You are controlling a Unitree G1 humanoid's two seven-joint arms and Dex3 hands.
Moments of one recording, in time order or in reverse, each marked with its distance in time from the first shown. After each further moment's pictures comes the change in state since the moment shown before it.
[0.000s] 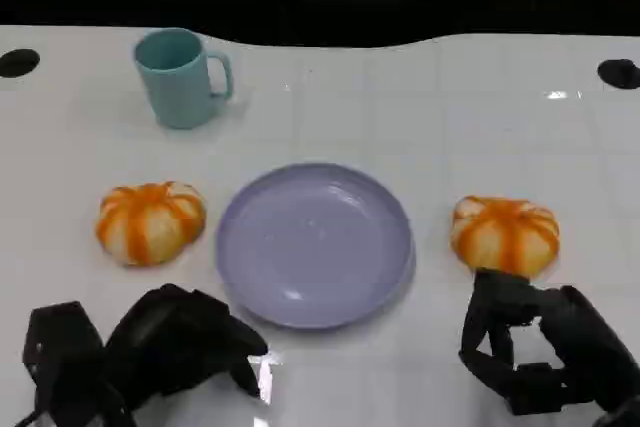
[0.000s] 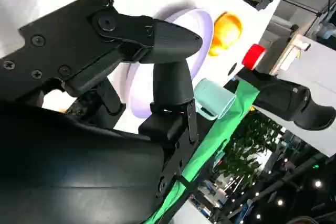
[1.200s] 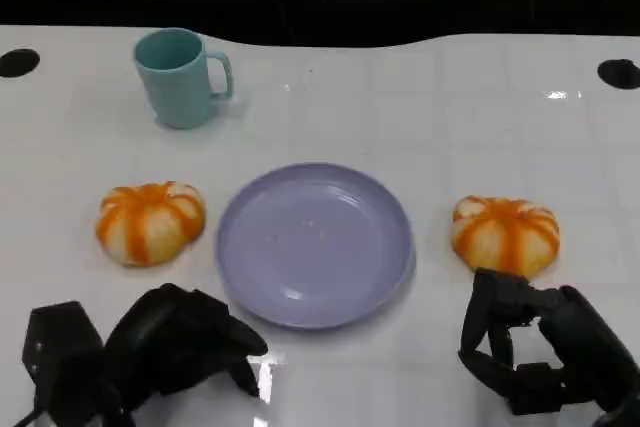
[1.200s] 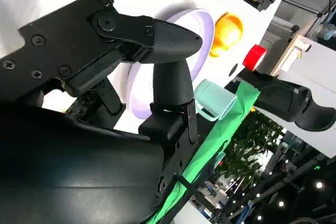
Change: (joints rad) left arm -0.002 0.002 0.001 0.004 0.002 -0.002 0.000; right arm -0.003 0.000 0.000 -0.005 0.002 0.015 0.011
